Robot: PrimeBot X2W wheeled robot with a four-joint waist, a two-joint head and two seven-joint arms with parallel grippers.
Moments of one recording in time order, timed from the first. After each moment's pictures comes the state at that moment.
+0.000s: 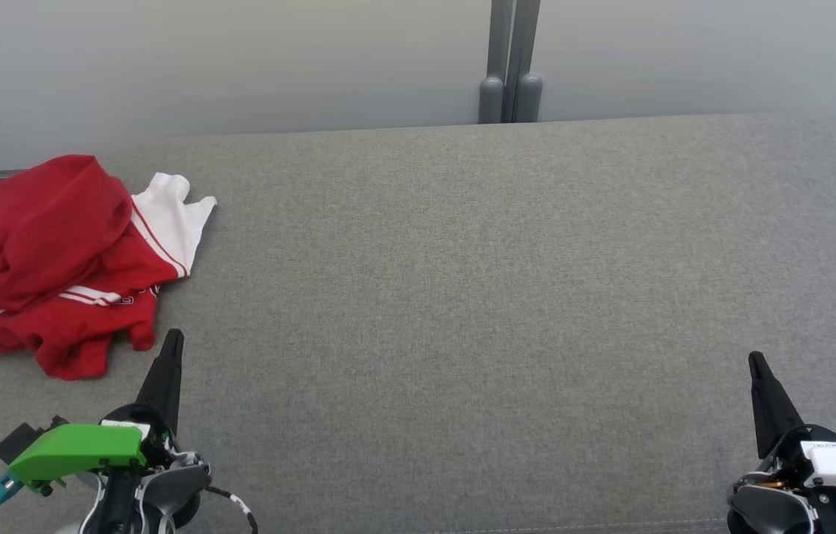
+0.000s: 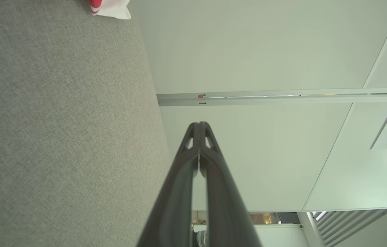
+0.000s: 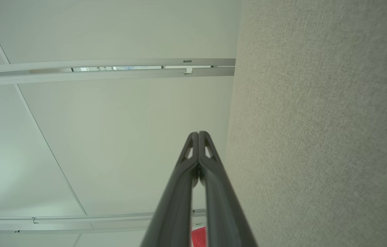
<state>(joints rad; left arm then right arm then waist) -0.14 0.05 0.07 0.28 -1.62 -0.13 0.17 0.04 -0.05 -0.14 0.09 1.63 0.13 0.04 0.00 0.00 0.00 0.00</state>
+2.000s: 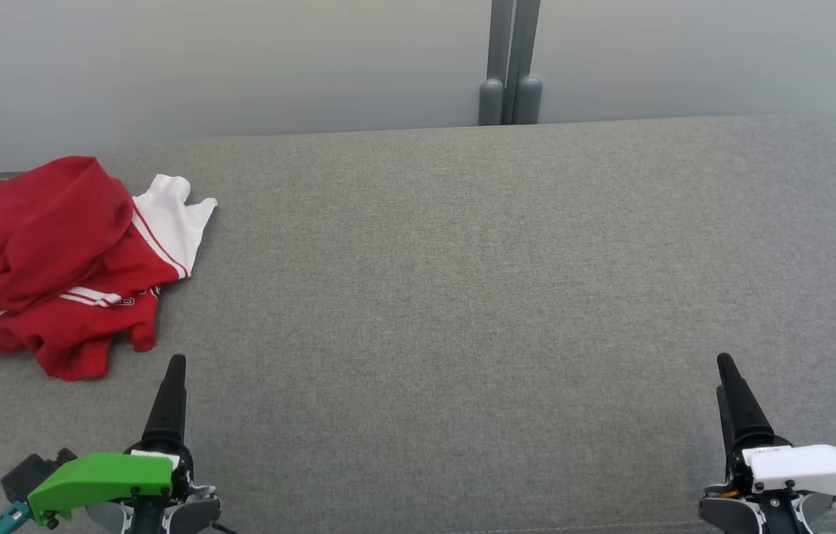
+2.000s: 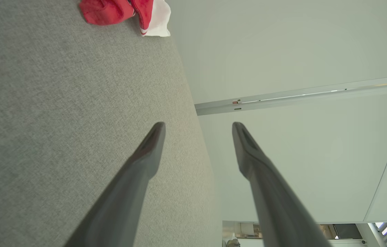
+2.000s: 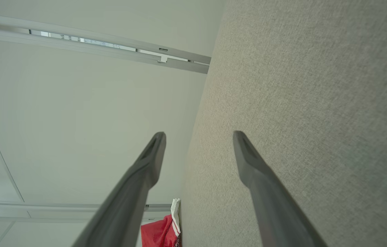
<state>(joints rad) -0.09 0.04 0.04 0.32 -1.44 -0.12 0.07 0.01 -0.04 -0.07 0.20 1.40 0.13 -0.03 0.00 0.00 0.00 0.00</state>
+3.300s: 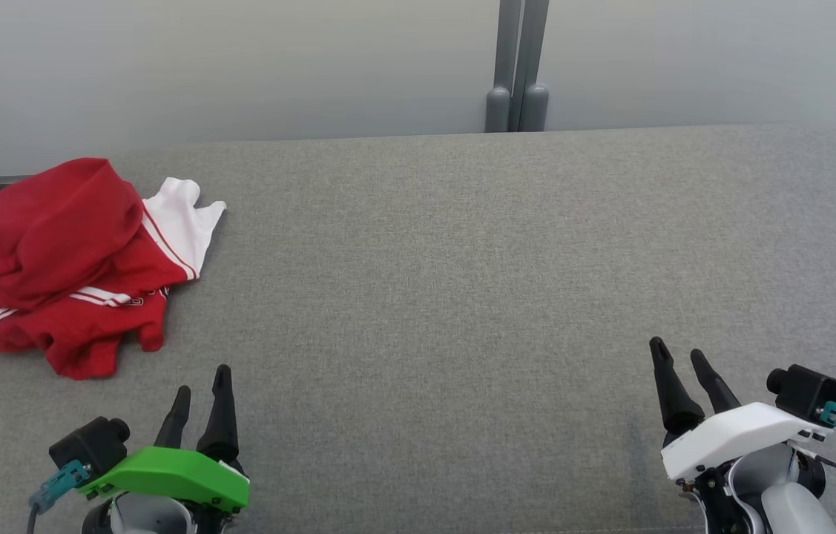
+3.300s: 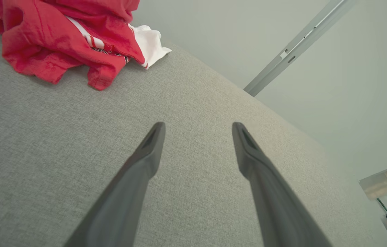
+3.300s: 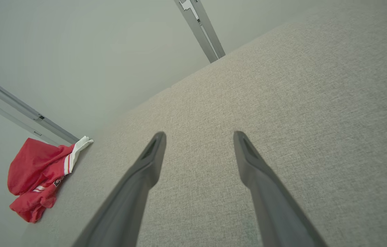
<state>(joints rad) -0.09 0.08 -0.10 0.35 -0.76 -0.06 -0.09 -0.09 -0.04 -0.01 0.28 0.59 0.13 -0.03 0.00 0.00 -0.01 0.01</state>
